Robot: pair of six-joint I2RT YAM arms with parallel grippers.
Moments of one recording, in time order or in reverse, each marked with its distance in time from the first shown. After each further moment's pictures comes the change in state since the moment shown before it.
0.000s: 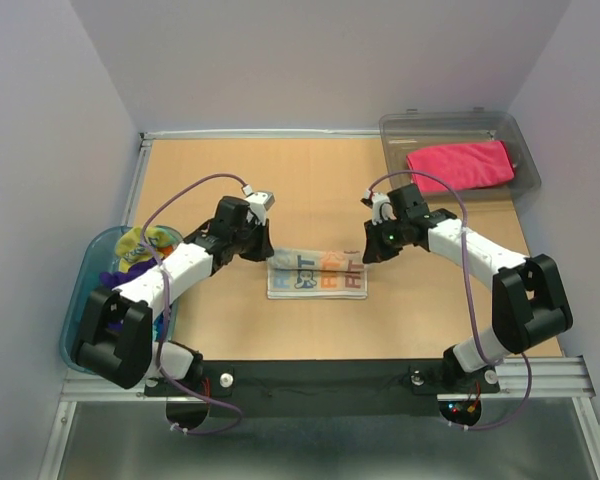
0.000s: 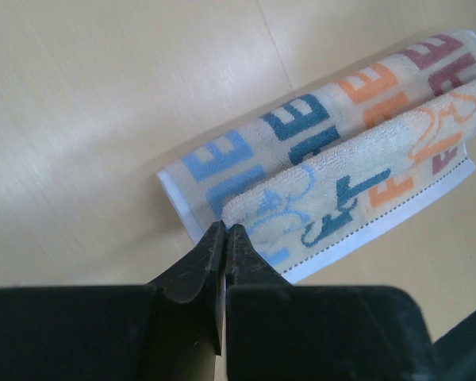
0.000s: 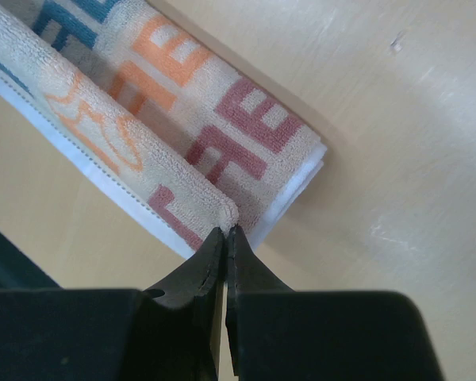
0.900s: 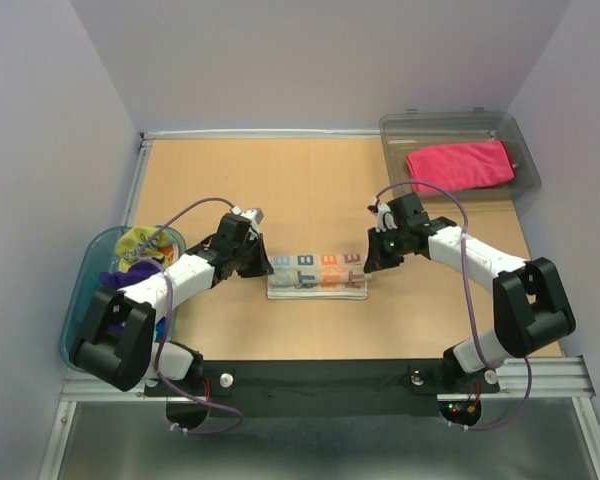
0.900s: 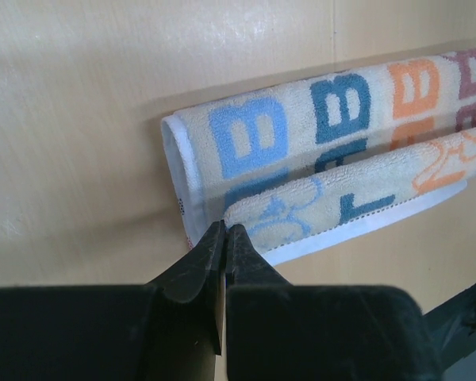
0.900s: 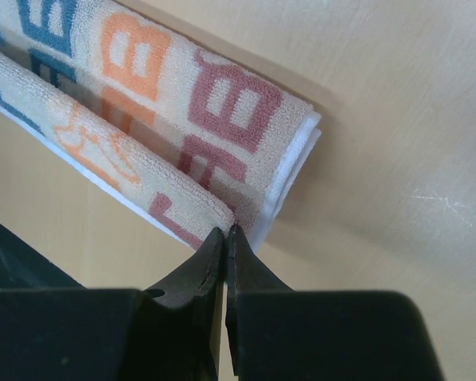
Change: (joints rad) left arm -0.018 -0.019 -0.138 0.016 -0.039 -0.307; right arm 0.005 -0.031 -0.090 0.015 0.059 0.190
